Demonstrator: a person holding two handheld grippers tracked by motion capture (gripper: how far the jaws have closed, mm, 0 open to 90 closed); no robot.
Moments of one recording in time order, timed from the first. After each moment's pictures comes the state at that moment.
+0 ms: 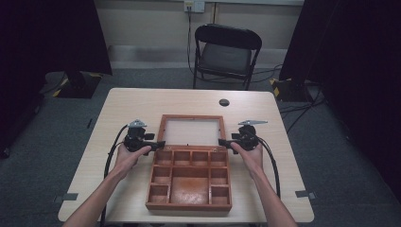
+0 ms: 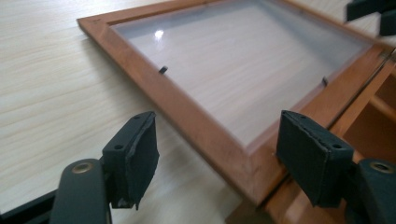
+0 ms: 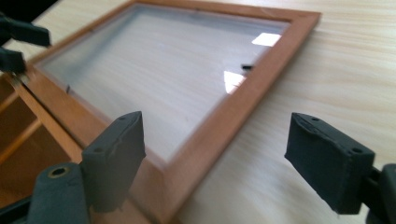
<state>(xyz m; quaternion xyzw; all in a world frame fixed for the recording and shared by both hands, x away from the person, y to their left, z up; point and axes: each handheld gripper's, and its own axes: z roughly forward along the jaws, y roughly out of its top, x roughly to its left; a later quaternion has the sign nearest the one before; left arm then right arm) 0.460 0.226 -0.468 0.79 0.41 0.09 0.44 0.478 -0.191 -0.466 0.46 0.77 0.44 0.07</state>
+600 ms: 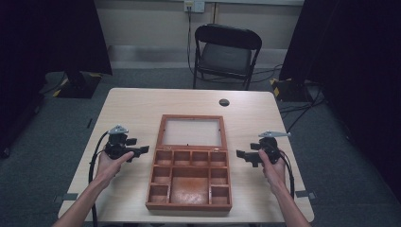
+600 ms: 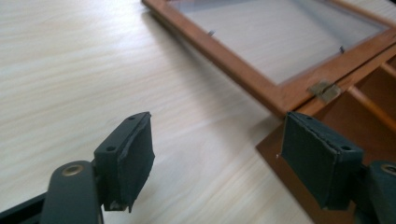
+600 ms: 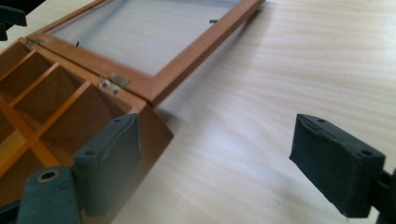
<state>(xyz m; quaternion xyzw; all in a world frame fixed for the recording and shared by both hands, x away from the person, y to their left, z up) 0.428 0.275 -0.465 0.78 0.45 0.11 0.43 0.425 -0.248 -0.458 0.47 0.77 0.44 0.09</state>
